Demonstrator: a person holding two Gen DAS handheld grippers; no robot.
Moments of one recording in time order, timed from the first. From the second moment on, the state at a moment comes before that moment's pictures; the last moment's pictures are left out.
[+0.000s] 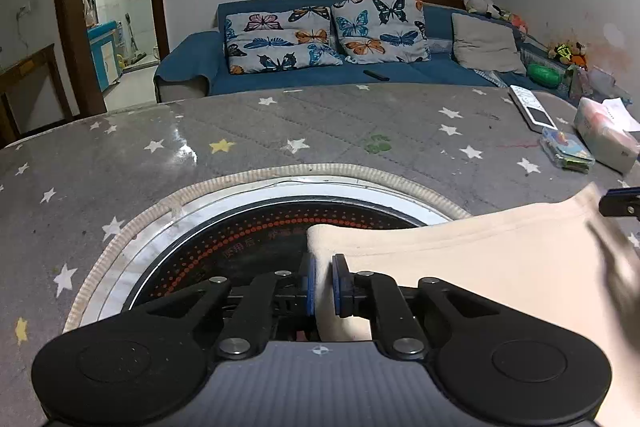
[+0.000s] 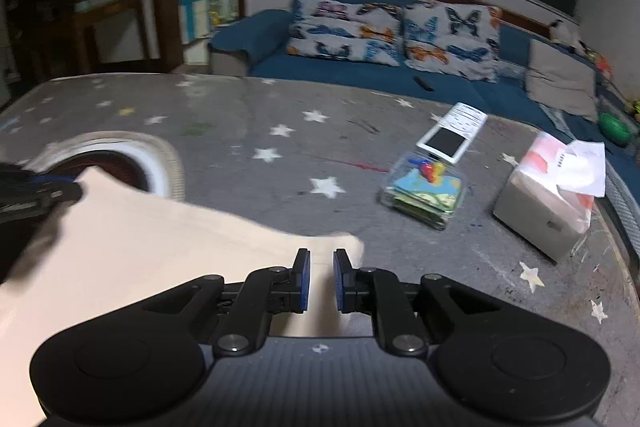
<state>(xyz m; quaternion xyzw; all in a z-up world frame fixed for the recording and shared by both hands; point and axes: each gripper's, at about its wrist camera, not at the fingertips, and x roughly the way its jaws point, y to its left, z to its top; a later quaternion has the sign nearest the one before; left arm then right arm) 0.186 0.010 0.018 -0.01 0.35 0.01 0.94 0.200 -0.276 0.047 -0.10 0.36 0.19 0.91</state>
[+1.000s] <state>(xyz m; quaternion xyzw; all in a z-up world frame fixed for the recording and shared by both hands) -0.014 -0.083 0.013 0.08 0.32 -0.13 0.93 -0.035 -0.266 0.042 -0.20 0.34 0.34 0.86</state>
